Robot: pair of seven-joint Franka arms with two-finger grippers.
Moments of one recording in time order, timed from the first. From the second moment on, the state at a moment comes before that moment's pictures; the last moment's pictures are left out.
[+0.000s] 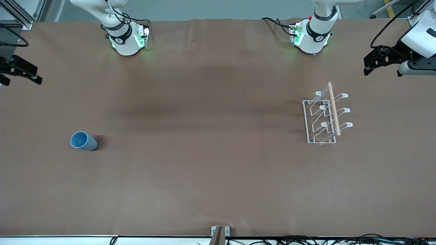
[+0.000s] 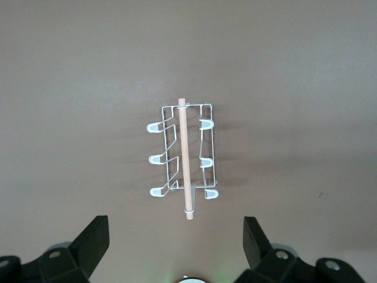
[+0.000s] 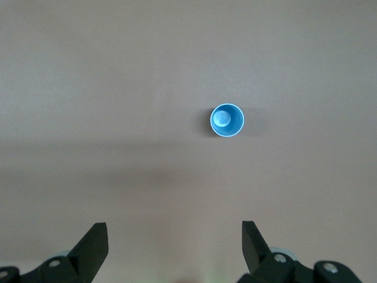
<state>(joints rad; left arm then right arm) 0.00 -0.11 -0.12 -1.62 0.02 1.51 -0.04 -0.03 0.00 -0.02 -1.44 0.02 1.43 -0.07</state>
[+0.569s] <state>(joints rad) 0.00 -0.11 -0.12 -1.61 0.02 1.51 -0.04 -0.03 0.00 -0.02 -1.44 0.02 1.43 -0.07</state>
